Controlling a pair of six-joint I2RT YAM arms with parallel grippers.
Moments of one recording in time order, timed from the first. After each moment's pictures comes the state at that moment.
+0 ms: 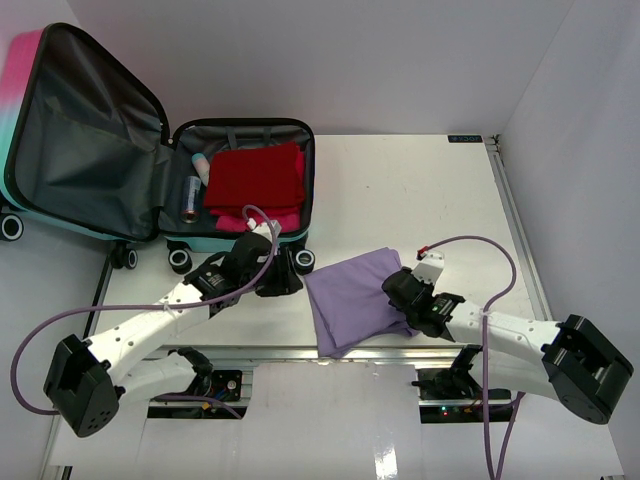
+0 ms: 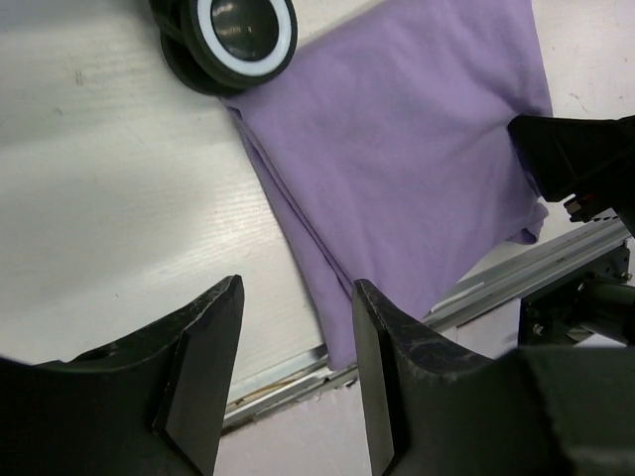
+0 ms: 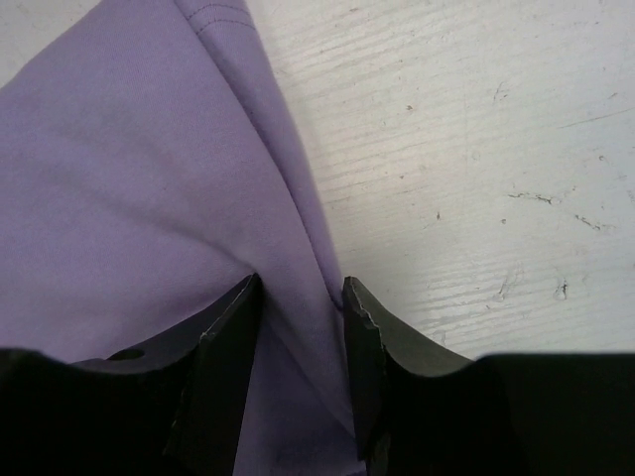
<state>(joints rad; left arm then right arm) -0.71 1.05 0.73 -0.42 0.02 -0.68 0.88 1.10 0.38 -0.24 0.67 0.94</state>
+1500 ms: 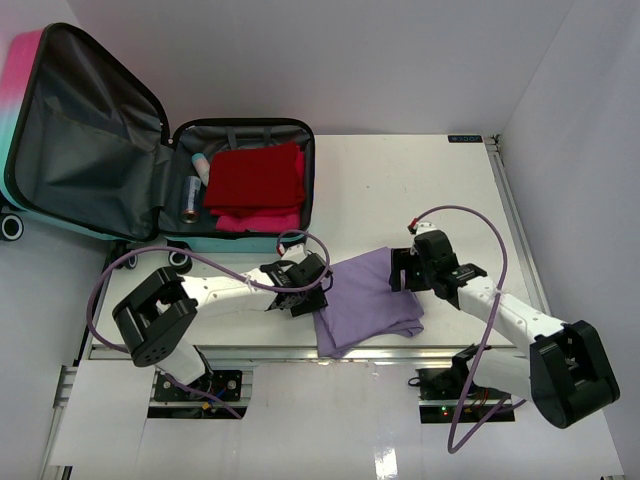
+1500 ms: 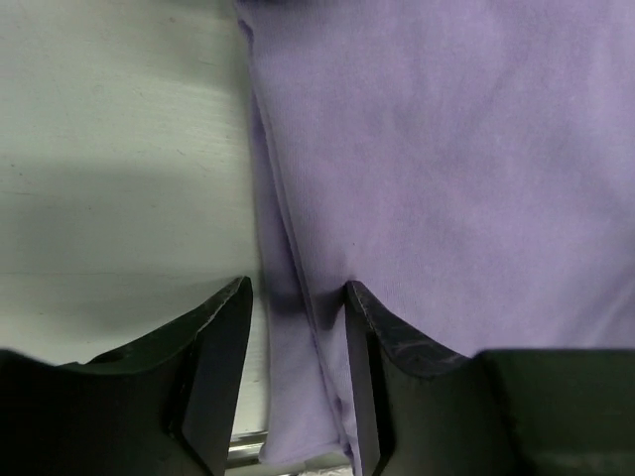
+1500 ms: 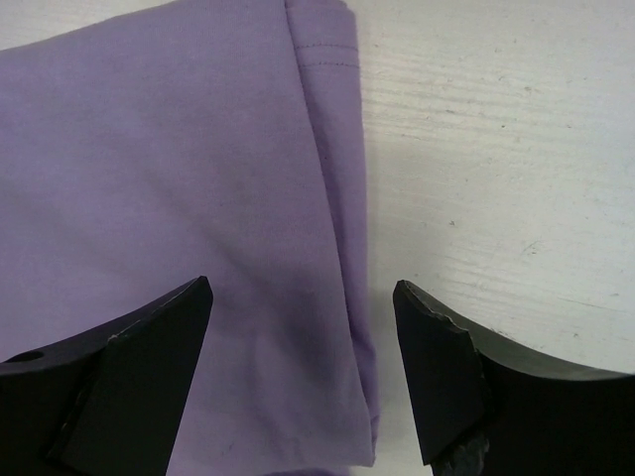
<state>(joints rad) -0.98 1.55 0.84 -0.40 -0.24 -1.17 0.46 1.14 0.54 -0.28 0.02 0.28</state>
